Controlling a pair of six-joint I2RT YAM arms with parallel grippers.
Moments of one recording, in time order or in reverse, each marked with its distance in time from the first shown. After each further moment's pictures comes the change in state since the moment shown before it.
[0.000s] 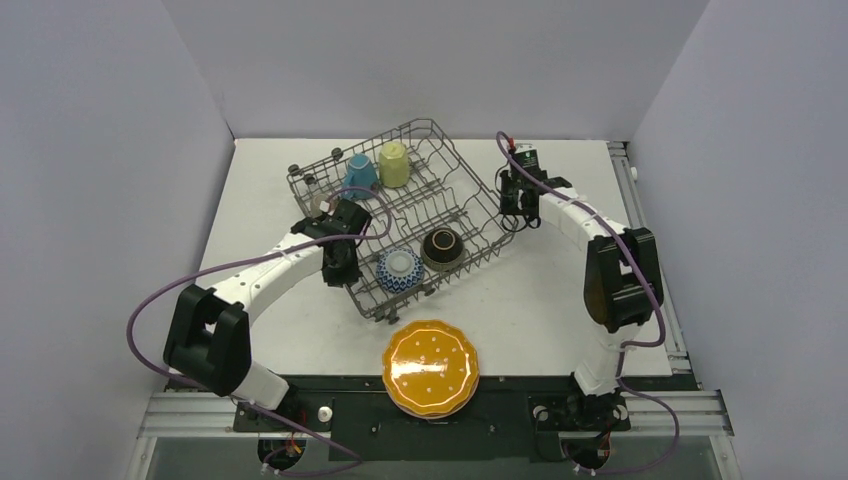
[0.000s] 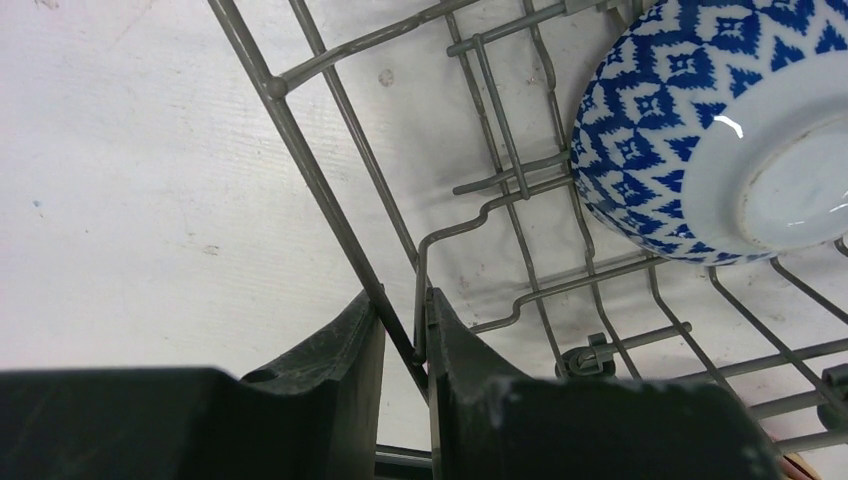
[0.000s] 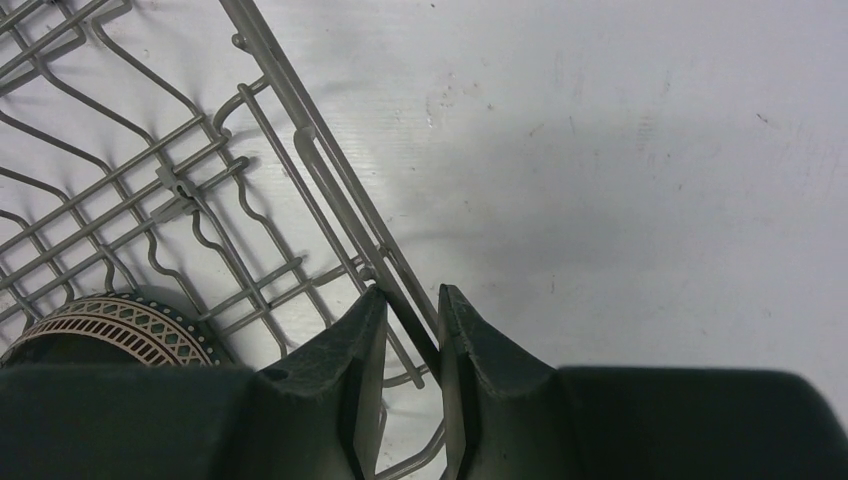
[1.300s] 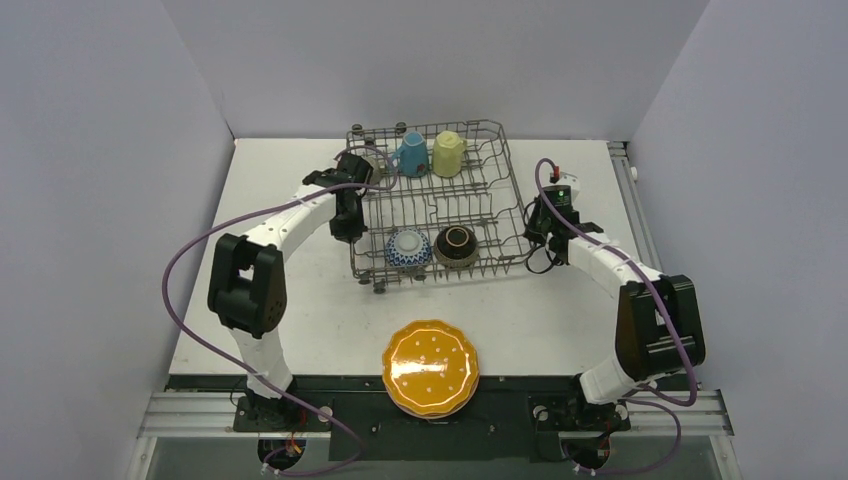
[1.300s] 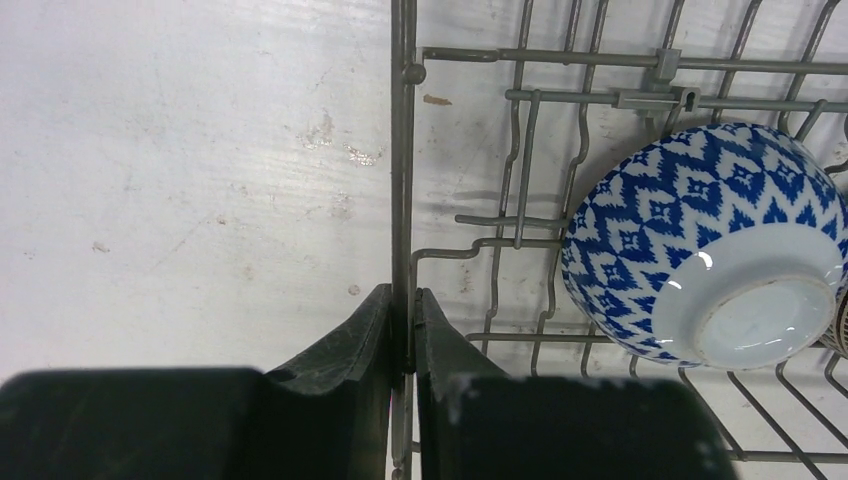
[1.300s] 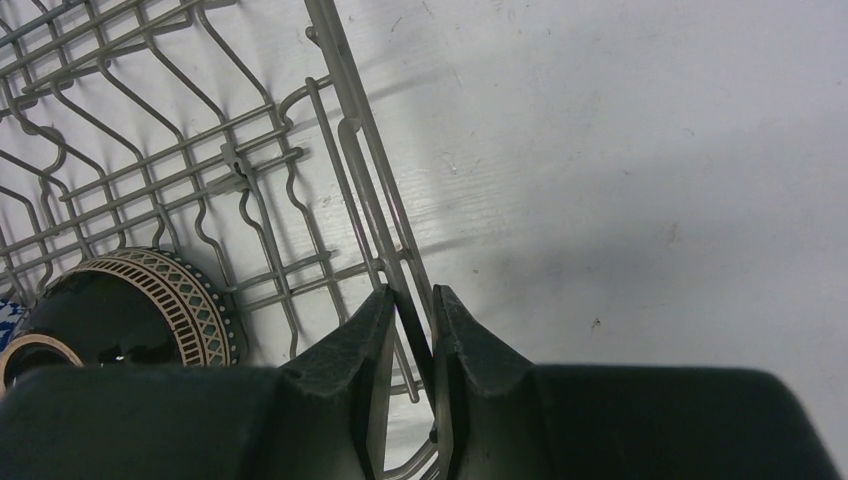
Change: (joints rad) left arm 0.119 0.372 0.430 -0.014 0.027 0.151; right arm -0.076 -0.364 -0.507 0.260 0.038 0.213
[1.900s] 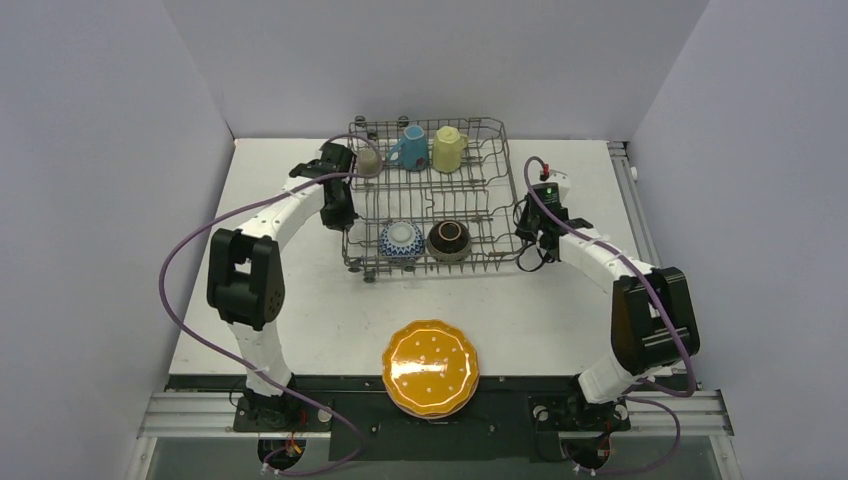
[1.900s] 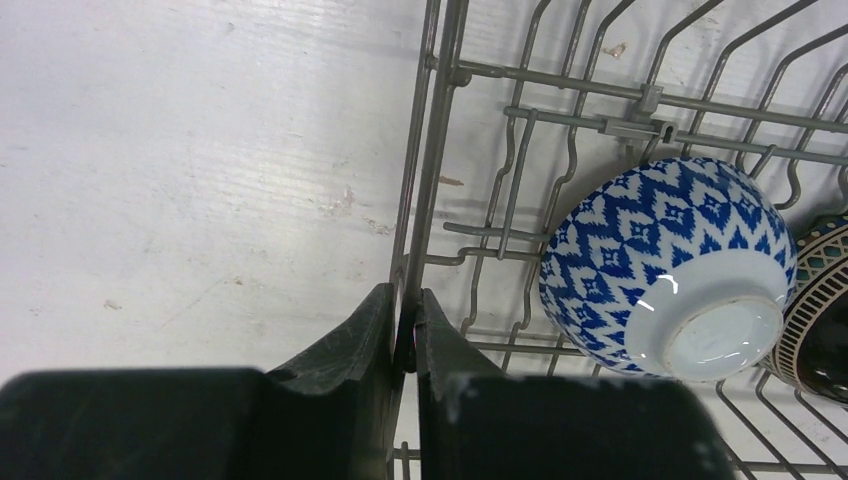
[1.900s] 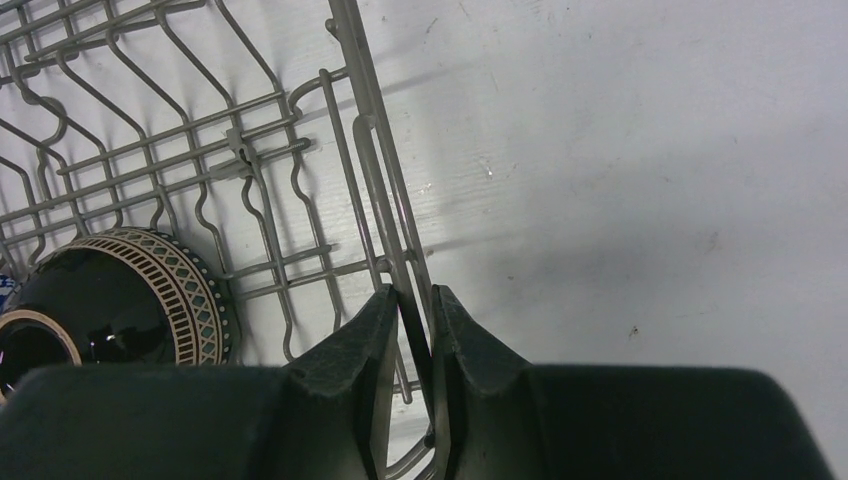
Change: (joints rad) left arm 0.088 0.046 0.063 0.040 0.072 0.015; right arm 0.042 0.049 0.052 -0.019 0.022 0.026
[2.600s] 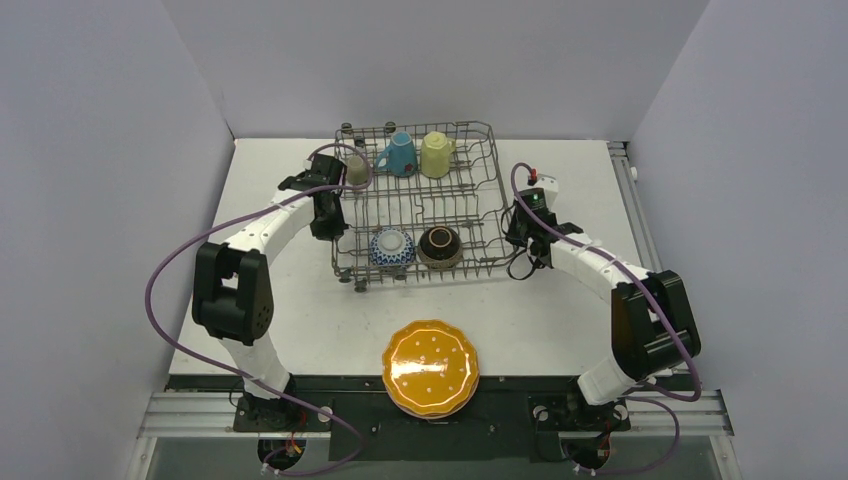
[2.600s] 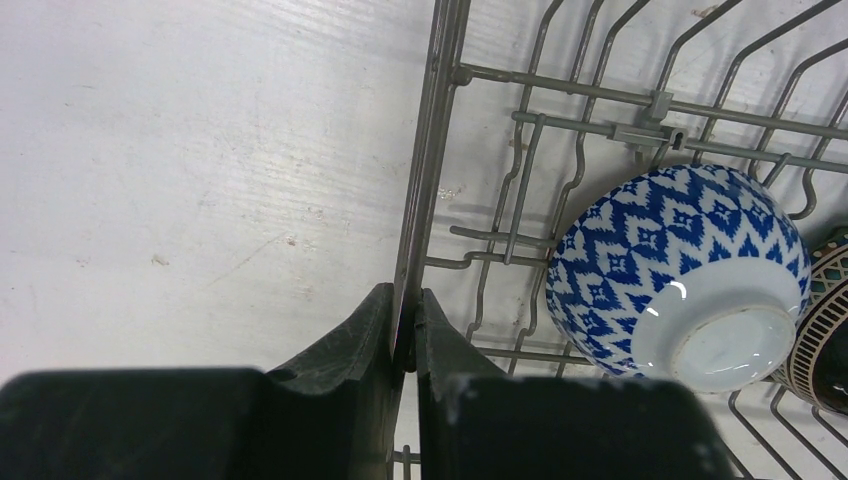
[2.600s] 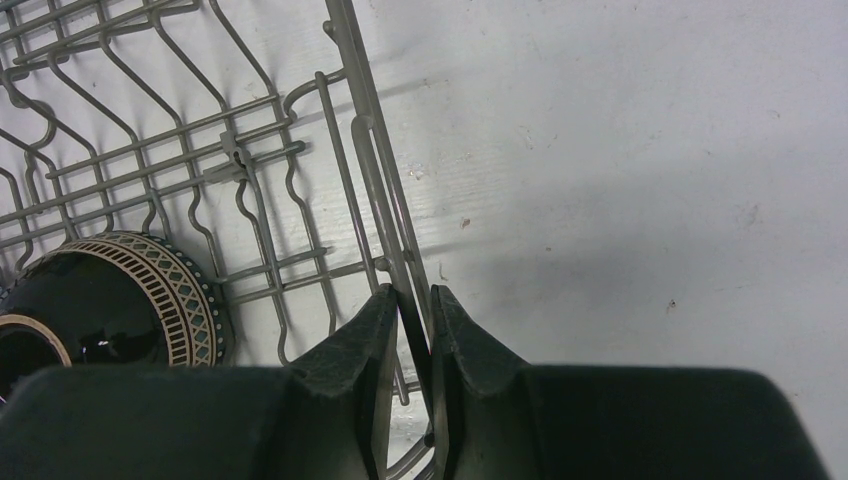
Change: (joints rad) left arm 0.029 -0.119 -0.161 0.044 -0.047 0.001; right arm 0.101 -0.026 -0.026 -0.004 0.081 0.024
